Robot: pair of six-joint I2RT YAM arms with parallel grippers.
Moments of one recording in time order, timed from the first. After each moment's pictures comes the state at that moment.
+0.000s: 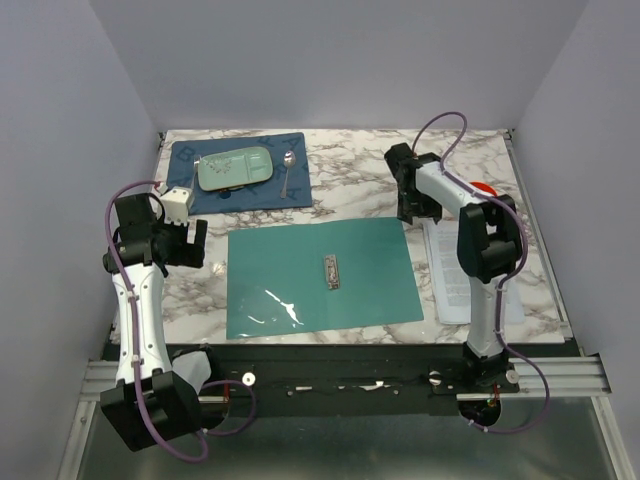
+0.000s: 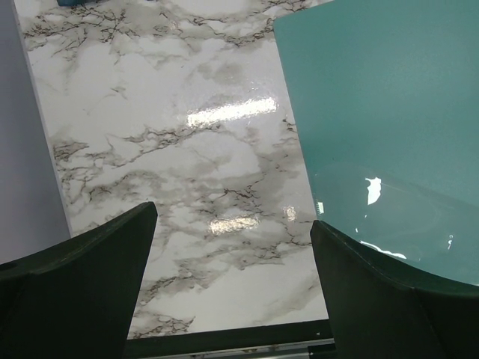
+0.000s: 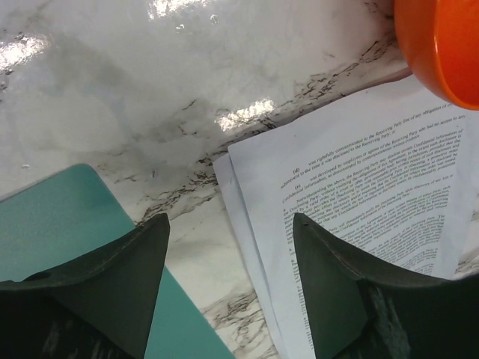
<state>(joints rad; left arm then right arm) 0.30 1.02 0.98 -0.85 0.27 0.39 0.34 2.11 1.69 -0.98 0.52 0.46</state>
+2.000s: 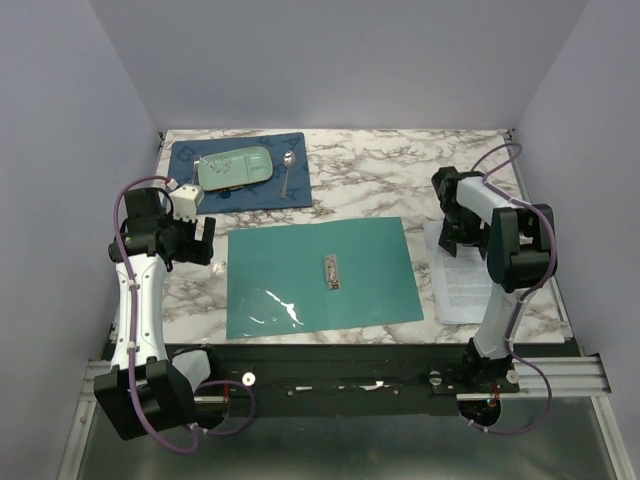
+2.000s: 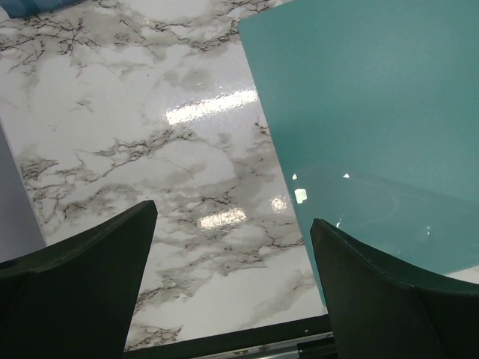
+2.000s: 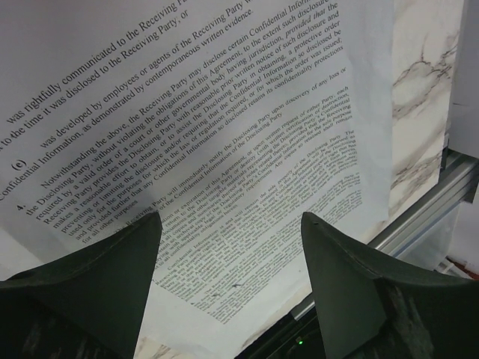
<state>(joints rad) 0.24 1.08 1.00 -0.85 0.29 0.38 0.11 1.95 1.37 -1.06 0.56 0.55</state>
